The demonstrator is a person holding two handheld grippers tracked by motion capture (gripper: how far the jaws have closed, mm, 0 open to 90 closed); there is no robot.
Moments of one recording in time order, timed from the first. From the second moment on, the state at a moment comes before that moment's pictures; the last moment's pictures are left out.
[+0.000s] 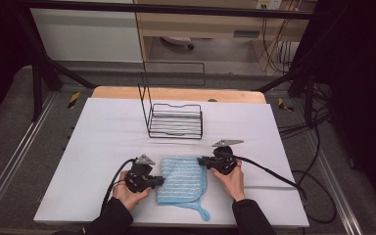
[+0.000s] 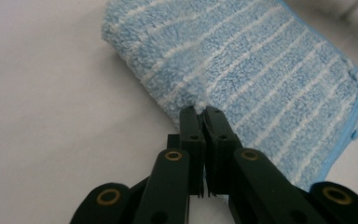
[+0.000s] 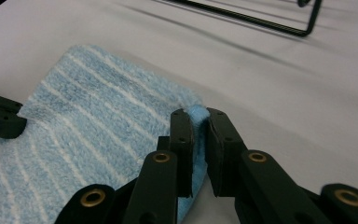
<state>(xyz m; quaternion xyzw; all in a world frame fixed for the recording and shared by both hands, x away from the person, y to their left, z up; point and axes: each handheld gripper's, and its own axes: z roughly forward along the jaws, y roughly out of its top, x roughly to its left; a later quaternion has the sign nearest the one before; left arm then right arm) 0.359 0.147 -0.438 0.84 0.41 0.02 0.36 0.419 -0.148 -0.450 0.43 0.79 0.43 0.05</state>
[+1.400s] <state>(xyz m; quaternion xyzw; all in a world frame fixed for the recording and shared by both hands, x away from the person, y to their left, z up) 0.421 0.146 -0.445 0.82 0.43 0.03 0.37 0.427 -0.146 -0.444 0.42 0.80 0.43 0.07</state>
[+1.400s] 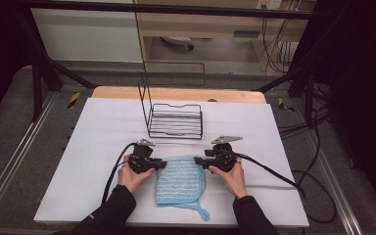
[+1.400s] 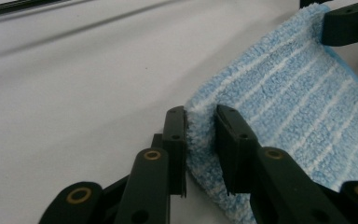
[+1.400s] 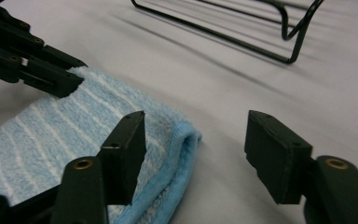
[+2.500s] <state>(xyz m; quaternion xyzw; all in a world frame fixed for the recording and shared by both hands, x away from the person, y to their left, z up) 0.416 0.151 -0.441 0.81 0.43 0.02 0.40 0.421 -0.140 -0.449 0.44 0.79 0.43 0.00</state>
